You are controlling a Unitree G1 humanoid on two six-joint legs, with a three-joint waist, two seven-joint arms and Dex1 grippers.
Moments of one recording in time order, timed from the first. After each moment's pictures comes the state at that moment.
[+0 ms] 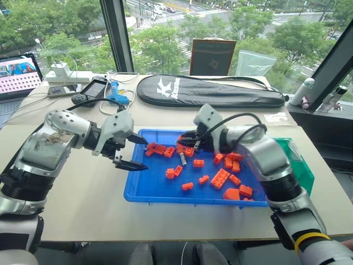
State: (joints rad) left arm -0.75 0.93 -0.20 -0.09 -0.34 0.60 -1.42; right arm -0.75 -0.58 0.18 -0.21 0.22 0.91 0.84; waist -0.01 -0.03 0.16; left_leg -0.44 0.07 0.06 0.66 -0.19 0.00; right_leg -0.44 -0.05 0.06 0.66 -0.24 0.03
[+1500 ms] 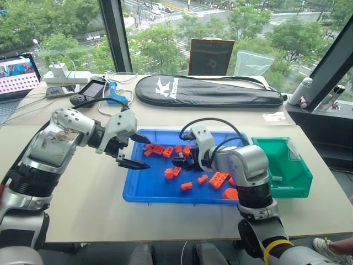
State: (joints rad) left arm -0.77 0.92 -0.21 -0.05 -0.31 0.58 -1.43; right arm -0.76 -0.07 0.05 -0.12 0.23 1.48 0.28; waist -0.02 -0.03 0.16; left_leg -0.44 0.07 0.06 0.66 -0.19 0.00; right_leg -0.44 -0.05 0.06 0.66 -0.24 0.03
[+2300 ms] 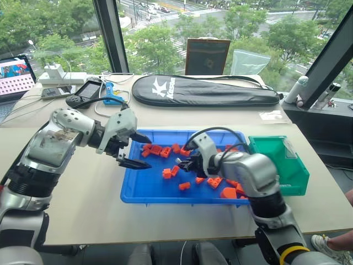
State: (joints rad) left arm -0.80 0.87 -0.17 -0.07 -0.40 0.66 -1.42; right arm -0.64 -0.35 -0.01 -0.45 0.54 1.34 0.62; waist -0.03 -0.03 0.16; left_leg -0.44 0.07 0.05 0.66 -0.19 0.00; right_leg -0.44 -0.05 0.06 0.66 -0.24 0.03
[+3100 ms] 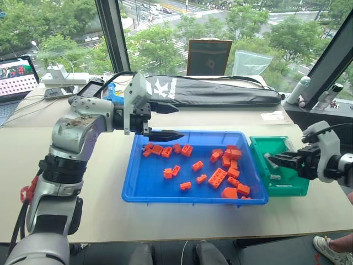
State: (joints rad) left arm -0.90 0.64 -0.10 0.00 -0.46 0.61 -1.19; right arm -0.28 -0.97 -0.37 -0.29 0.52 1.18 0.70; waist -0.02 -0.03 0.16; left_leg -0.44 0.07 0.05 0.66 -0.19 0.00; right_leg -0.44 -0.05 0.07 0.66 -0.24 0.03
